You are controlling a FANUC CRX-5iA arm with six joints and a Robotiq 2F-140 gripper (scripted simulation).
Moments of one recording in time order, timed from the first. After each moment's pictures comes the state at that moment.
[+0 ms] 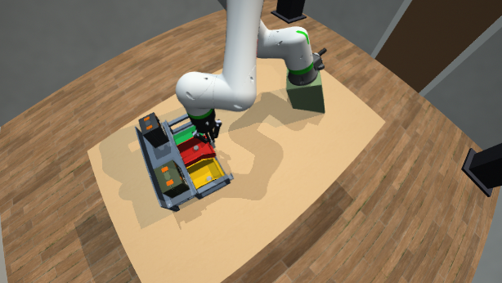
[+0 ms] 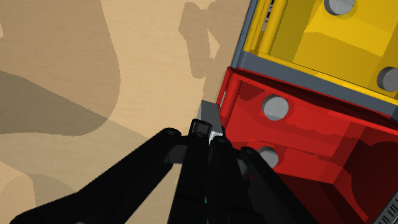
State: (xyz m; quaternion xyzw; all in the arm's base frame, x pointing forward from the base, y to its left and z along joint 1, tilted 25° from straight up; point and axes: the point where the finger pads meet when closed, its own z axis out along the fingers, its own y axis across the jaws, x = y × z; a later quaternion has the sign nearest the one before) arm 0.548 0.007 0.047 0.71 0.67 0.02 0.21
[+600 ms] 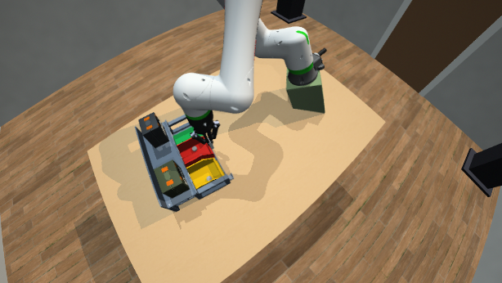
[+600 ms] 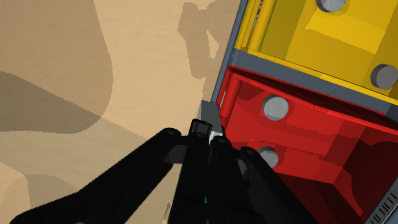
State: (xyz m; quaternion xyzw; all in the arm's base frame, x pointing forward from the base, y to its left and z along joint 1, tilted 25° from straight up) arm 0.556 0.007 0.050 0.71 0.67 0.02 0.21
